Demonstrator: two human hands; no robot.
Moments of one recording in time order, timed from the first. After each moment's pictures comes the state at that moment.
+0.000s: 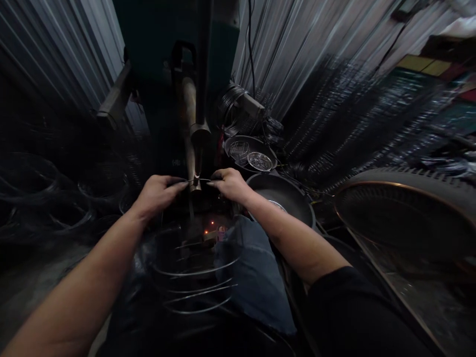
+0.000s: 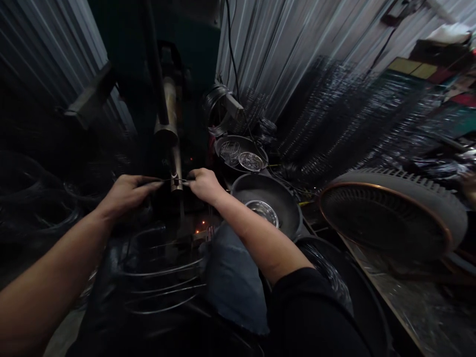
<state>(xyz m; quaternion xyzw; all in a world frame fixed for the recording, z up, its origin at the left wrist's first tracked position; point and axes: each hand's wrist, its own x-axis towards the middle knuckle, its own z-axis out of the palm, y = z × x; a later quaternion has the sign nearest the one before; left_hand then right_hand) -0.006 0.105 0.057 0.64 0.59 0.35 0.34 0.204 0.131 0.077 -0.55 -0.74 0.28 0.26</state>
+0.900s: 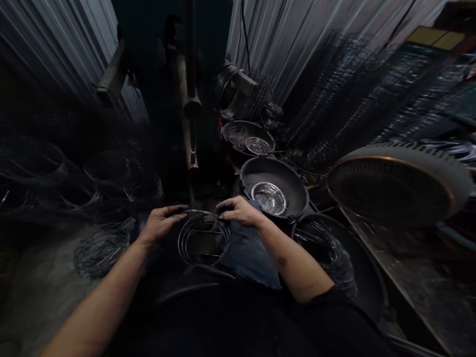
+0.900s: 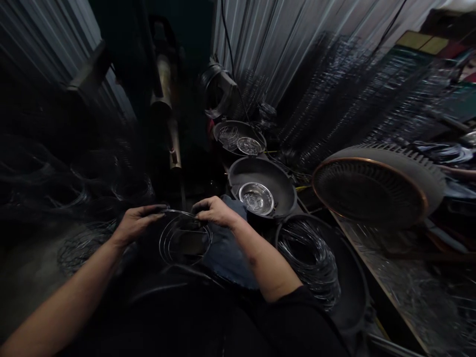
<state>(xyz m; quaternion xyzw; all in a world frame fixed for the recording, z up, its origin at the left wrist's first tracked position) -0.003 -0.008 -0.034 0.48 0.56 0.38 0.55 0.256 0.012 0.007 -0.47 -0.55 0.64 0.27</state>
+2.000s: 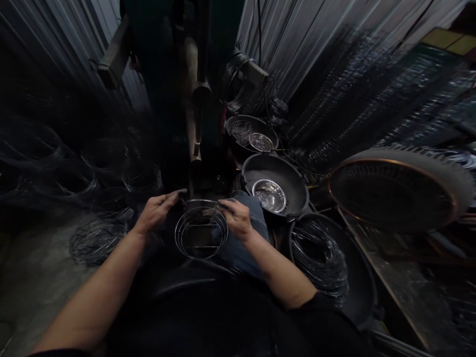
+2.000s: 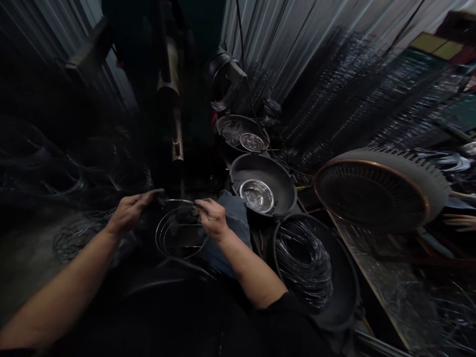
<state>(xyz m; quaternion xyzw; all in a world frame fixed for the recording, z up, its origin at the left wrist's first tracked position) -0.008 -0.005 -0.029 0.52 0.52 0.44 0.52 0.239 -0.018 -0.042 -0.52 -0.71 0.24 0.41</state>
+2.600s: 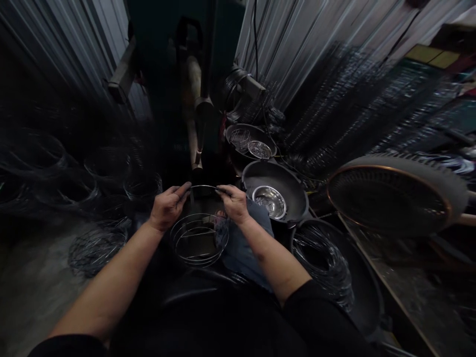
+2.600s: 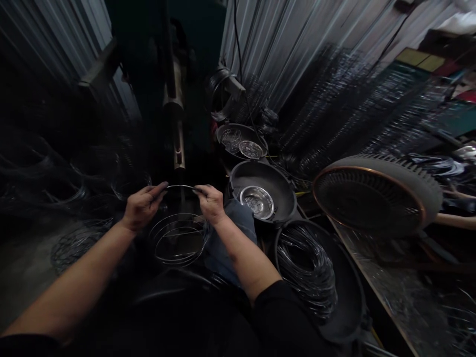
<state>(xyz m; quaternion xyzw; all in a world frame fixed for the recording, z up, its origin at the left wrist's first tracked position) 0.003 0.025 -0.028 0.74 0.52 0.42 0.09 0.219 0.038 -0.020 -0.55 -0.67 0.23 0.45</state>
